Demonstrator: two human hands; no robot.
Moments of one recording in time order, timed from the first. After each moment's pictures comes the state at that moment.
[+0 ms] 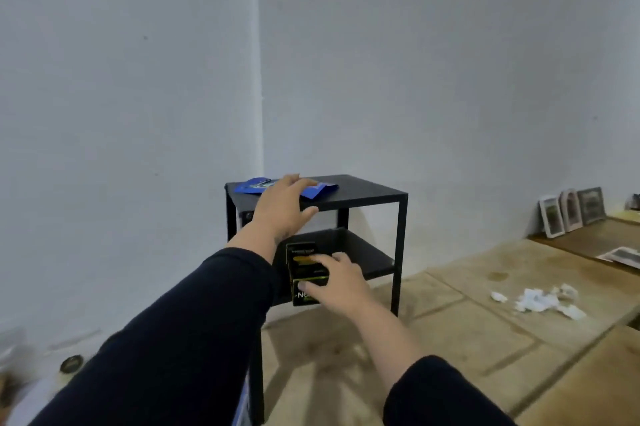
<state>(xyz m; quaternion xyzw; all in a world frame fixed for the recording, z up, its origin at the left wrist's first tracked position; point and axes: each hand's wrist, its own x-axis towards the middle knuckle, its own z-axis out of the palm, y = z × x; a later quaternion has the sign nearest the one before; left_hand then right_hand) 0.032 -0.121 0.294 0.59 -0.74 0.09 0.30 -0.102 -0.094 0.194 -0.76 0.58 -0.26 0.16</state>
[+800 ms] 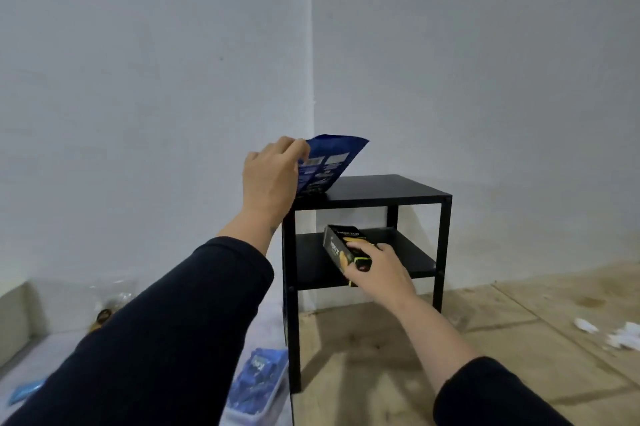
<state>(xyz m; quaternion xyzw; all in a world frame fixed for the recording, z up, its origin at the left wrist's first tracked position) 0.044 -0.036 0.330 0.56 -0.59 0.41 0.41 -0.140 -0.079 0.205 -0.77 0.50 -0.34 0.19</state>
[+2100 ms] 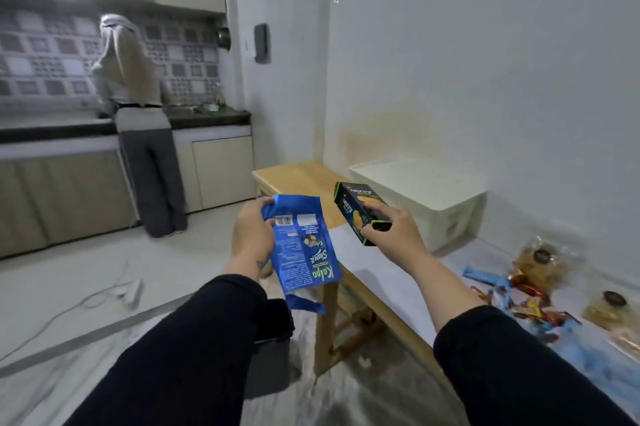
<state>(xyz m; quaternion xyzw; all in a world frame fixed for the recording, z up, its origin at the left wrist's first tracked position) 0.440 0.589 0.127 0.85 0.01 0.24 0.47 0.412 0.347 0.132 -0.88 0.00 -0.14 0.45</state>
